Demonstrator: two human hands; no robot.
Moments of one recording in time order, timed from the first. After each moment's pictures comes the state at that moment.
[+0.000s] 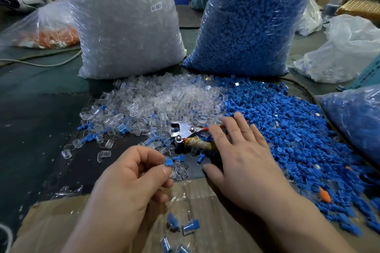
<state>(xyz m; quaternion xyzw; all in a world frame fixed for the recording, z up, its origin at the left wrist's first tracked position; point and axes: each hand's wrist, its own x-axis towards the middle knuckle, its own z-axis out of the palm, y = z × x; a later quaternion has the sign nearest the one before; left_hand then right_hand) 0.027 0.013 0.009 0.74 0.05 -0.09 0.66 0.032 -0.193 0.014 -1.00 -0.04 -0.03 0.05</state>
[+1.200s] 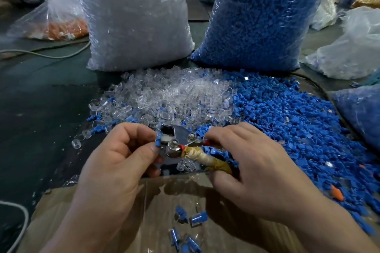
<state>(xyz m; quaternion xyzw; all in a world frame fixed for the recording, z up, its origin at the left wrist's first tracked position) 0.031 0.028 0.012 0.71 0.00 0.02 0.71 0.013 -0.189 0.045 -0.97 -0.16 -0.04 0.15</state>
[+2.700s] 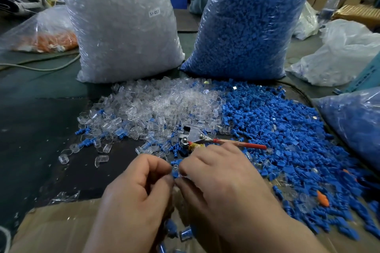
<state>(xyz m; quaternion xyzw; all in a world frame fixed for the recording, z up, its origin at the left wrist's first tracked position) 0.011 0.000 0.008 0.85 0.00 0.01 0.53 0.010 -0.163 0.035 -0.96 -0.20 -0.15 0.13</state>
